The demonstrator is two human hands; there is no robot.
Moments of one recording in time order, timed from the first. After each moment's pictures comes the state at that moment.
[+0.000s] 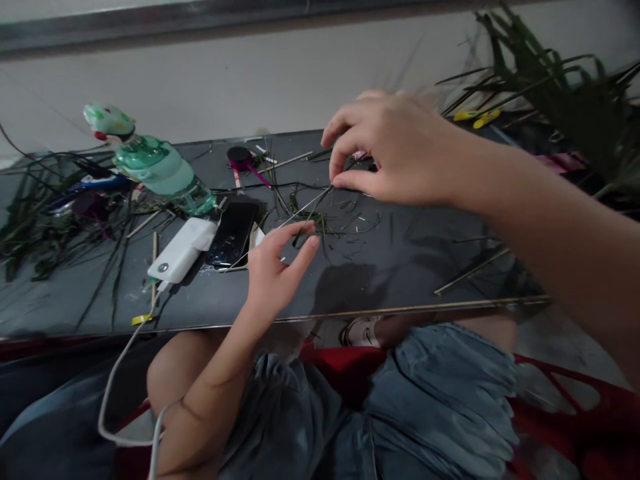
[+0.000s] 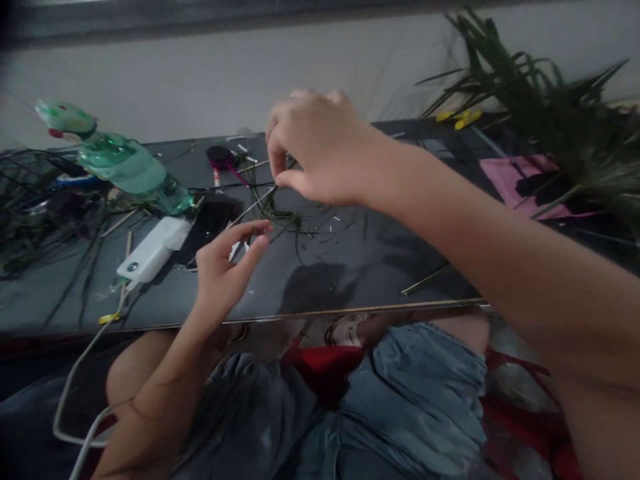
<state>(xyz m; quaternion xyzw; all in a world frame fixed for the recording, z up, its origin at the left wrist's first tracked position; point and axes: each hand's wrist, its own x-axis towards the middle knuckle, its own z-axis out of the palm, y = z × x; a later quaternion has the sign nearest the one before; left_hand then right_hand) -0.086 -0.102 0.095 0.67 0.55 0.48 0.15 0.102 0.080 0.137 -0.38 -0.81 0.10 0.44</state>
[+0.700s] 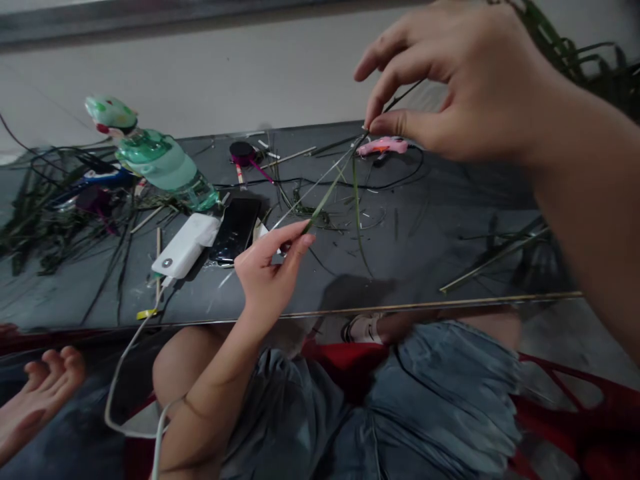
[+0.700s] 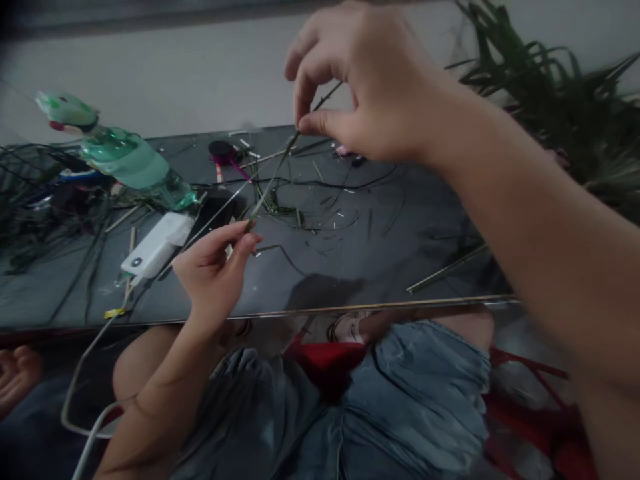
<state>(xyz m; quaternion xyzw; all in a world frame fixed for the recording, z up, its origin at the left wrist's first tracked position) -0.090 -0.111 0.088 0.63 0.50 0.59 0.07 0.130 0.007 0.237 -0.32 -0.92 -0.07 0.21</state>
